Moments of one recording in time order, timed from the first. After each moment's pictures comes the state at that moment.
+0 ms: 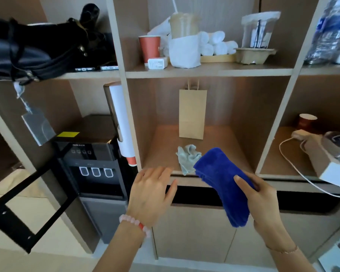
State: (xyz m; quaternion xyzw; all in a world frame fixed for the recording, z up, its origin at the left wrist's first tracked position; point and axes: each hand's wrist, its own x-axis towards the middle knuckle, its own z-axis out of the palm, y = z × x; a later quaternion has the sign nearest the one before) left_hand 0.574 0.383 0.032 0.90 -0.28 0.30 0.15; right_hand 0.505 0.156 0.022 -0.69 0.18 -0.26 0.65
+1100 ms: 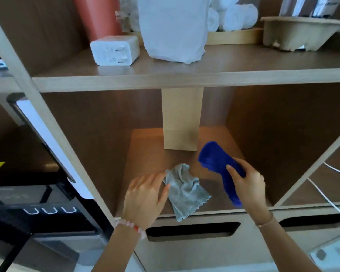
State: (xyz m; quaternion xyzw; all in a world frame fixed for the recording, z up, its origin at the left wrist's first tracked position) left_hand 0.803 0.323 -0.024 0.92 -0.31 0.21 0.15; right_hand 0.736 0.071 -0.024 -0.85 0.27 -0.24 0.37
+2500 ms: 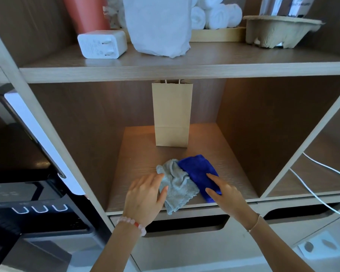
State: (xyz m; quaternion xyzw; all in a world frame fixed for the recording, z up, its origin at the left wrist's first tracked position) left_hand 0.792 0.308 -0.044 0.92 -0.32 0.17 0.15; right_hand 0.718 0.071 -0.067 -0.94 0.16 -0.02 0.29
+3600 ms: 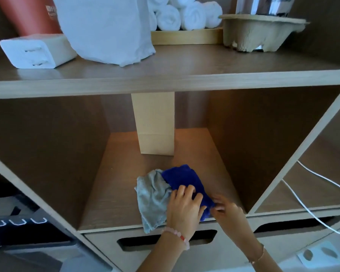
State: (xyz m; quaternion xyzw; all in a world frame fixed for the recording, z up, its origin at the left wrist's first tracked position) left_hand 0.768 0.160 -0.087 0.89 -0.39 0.20 0.15; right_hand 0.697 0.032 -0.079 -0.88 0.25 -0.03 0.40
